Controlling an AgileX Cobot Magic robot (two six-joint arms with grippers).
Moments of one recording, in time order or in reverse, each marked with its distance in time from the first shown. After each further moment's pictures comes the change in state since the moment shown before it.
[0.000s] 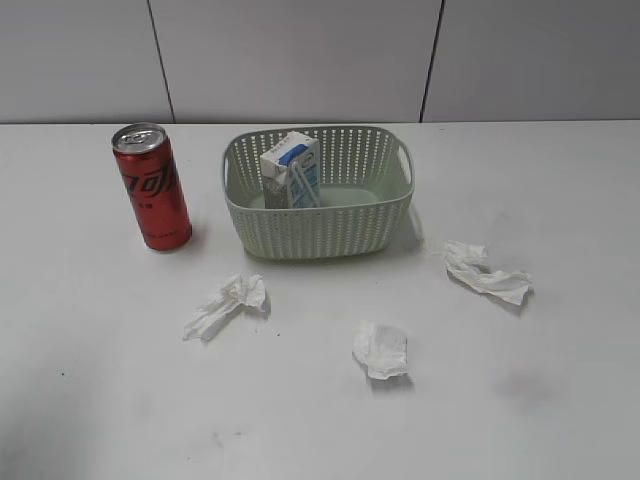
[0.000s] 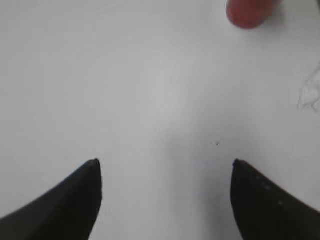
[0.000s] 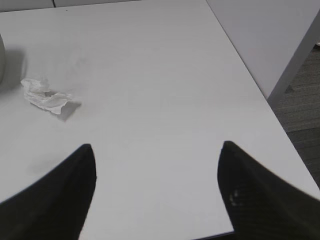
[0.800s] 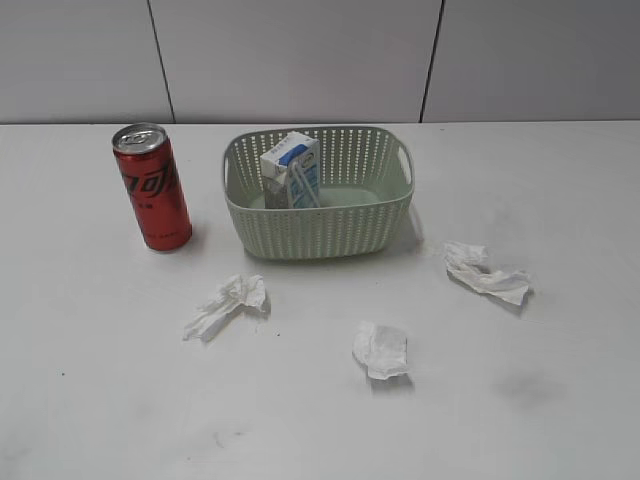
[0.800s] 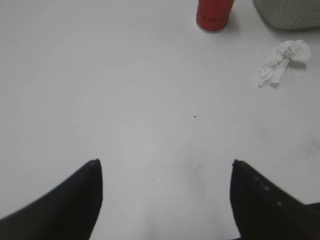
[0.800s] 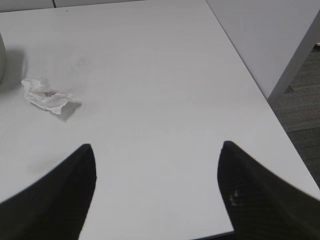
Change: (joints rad) left arm 0.002 -0.871 0.481 -0.087 -0.054 0.053; right arm 0.000 0.000 0.000 0.000 0.000 0.000
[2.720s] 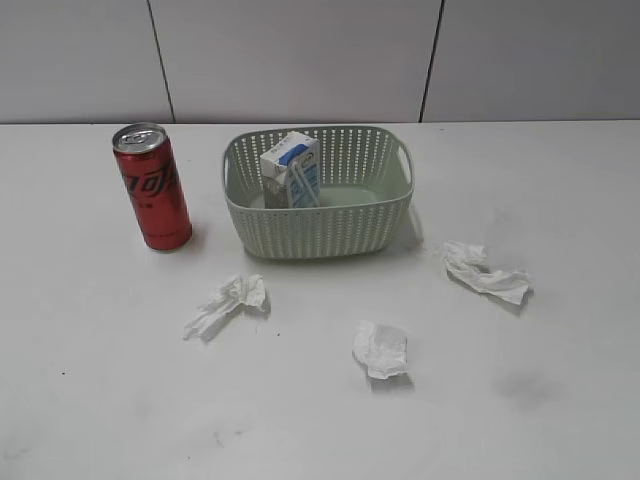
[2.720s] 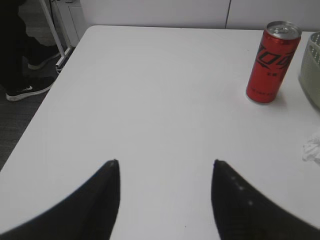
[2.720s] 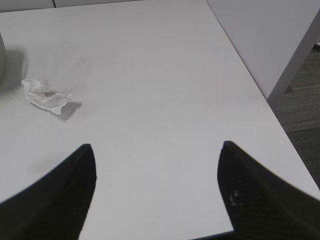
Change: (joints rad) left arm 0.290 -0.283 0.002 -0.024 -0.009 0.045; right arm 0.000 0.000 0.000 0.001 0.000 0.000
